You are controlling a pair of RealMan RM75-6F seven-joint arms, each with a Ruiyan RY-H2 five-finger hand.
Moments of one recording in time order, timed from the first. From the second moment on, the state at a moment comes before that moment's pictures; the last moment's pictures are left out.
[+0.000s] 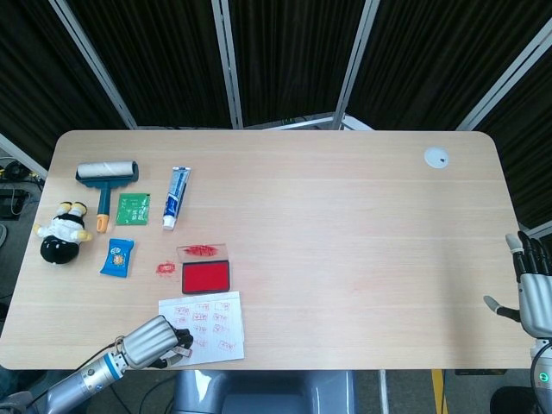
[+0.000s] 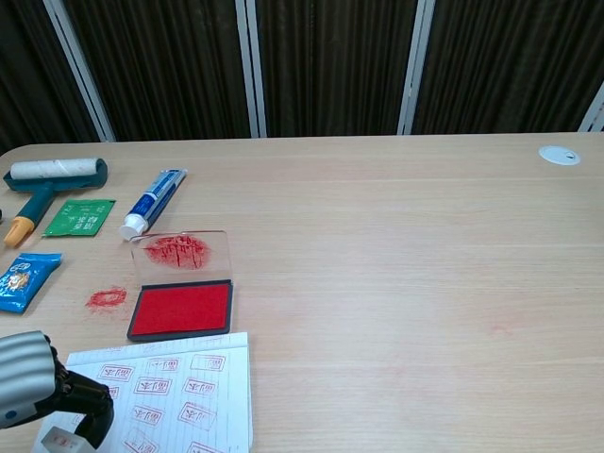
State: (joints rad) left arm -0.42 -1.62 0.34 -1.01 1.99 1.38 -0.19; right arm 0.09 -1.11 0.13 -1.57 -1.37 1.46 -0.09
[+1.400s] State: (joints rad) left arm -0.41 -1.67 0.36 -0.94 1.98 1.34 -0.16; right arm 0.09 -1.11 0.13 -1.56 -1.36 1.45 -0.08
